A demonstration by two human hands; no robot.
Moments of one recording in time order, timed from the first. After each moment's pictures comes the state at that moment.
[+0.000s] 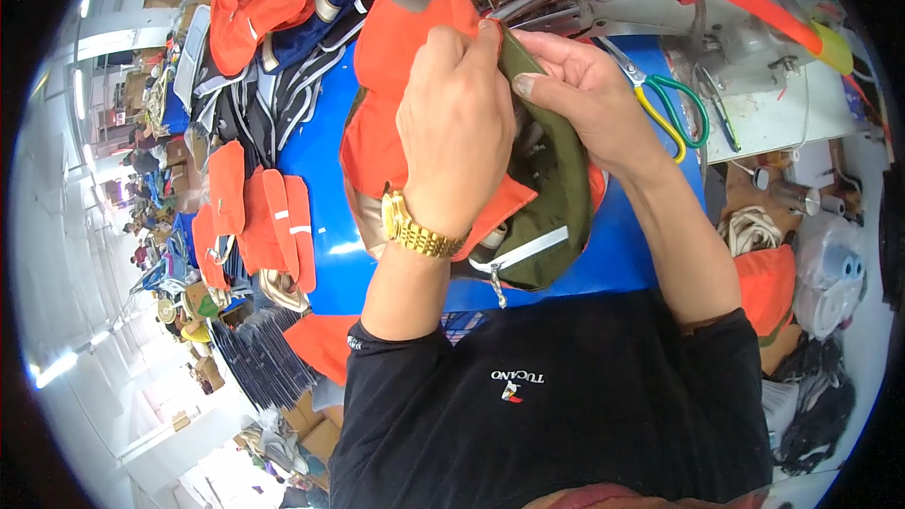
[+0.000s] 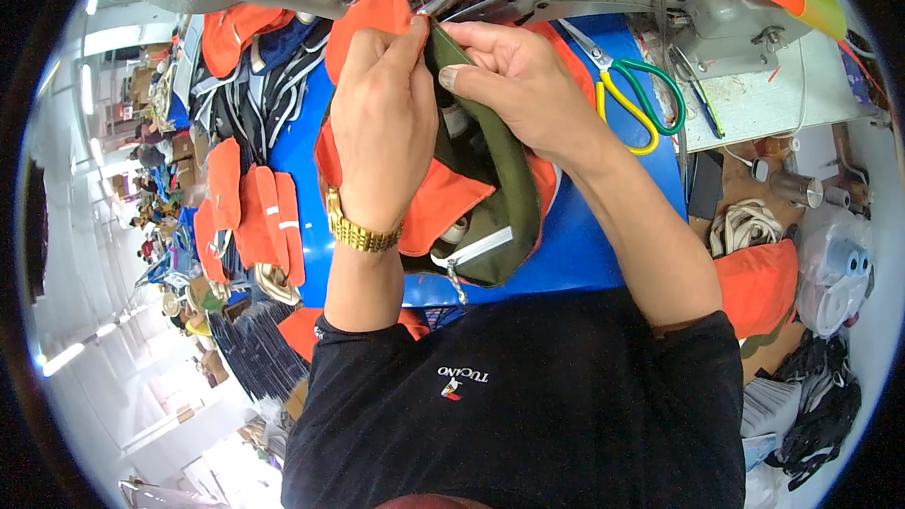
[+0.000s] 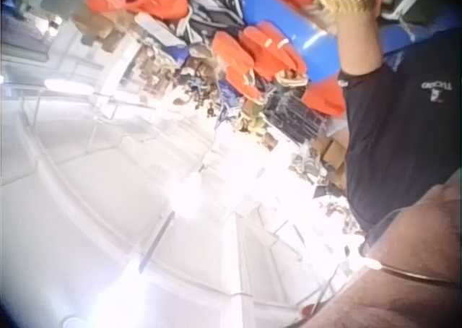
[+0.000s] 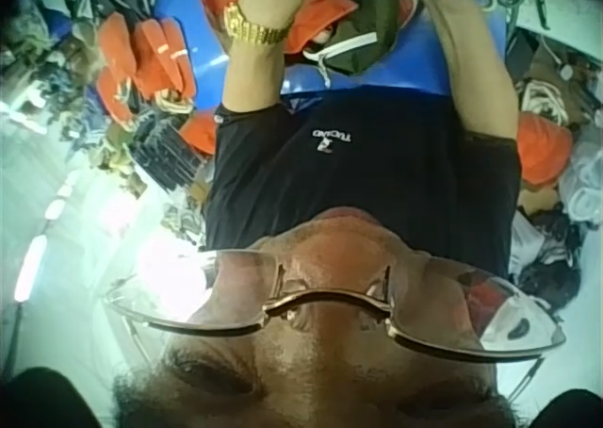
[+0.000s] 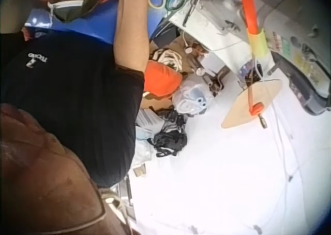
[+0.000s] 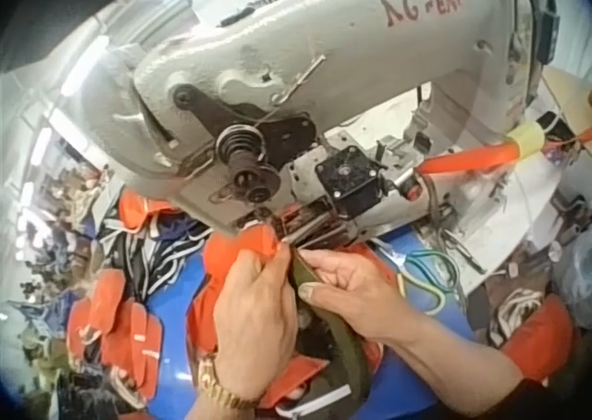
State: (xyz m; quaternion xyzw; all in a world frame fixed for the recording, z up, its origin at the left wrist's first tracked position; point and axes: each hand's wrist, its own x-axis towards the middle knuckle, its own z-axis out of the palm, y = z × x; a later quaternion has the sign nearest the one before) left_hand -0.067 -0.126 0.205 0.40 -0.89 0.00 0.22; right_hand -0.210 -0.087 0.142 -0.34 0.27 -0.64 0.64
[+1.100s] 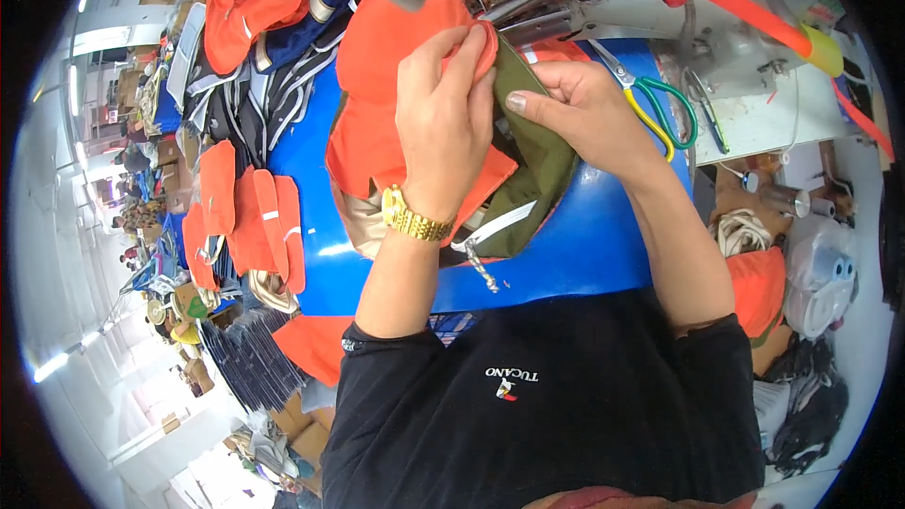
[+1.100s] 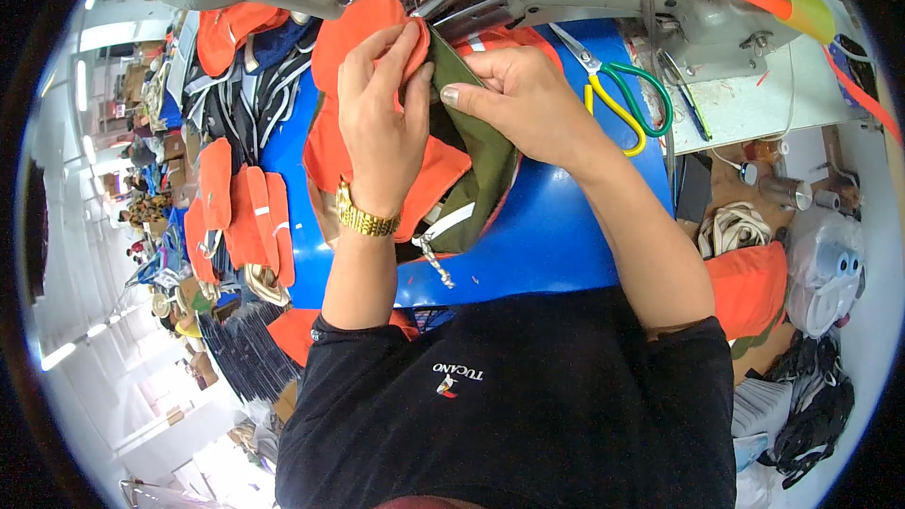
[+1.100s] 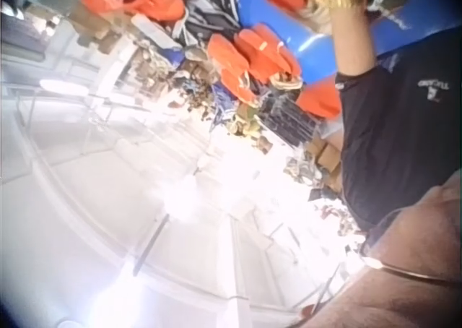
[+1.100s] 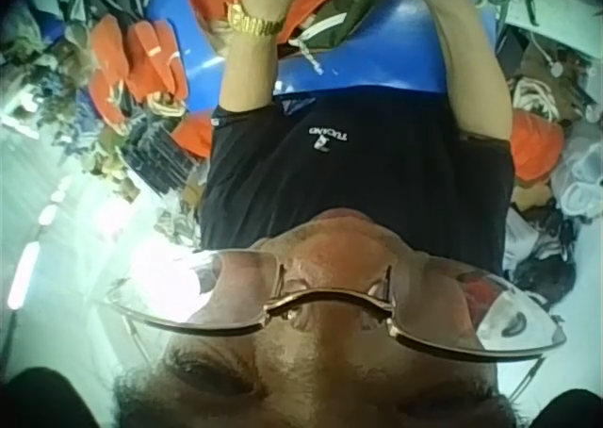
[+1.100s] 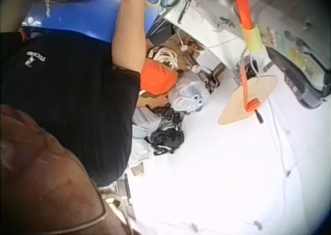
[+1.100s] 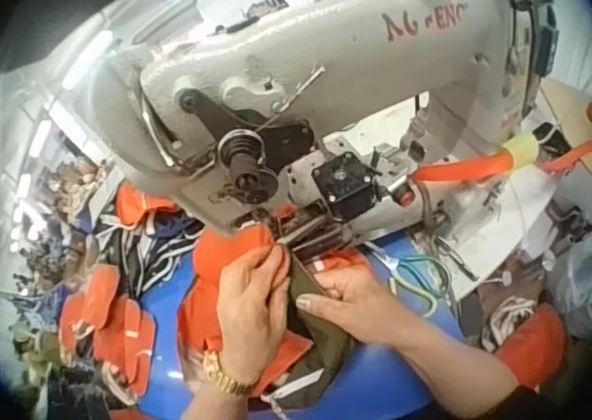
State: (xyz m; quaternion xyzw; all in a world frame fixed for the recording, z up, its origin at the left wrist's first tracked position) left_hand -0.055 -0.141 0.166 0.33 -0.87 0.00 0.37; right_hand -0.222 -0.076 0.134 -0.45 0.42 -0.53 0.58
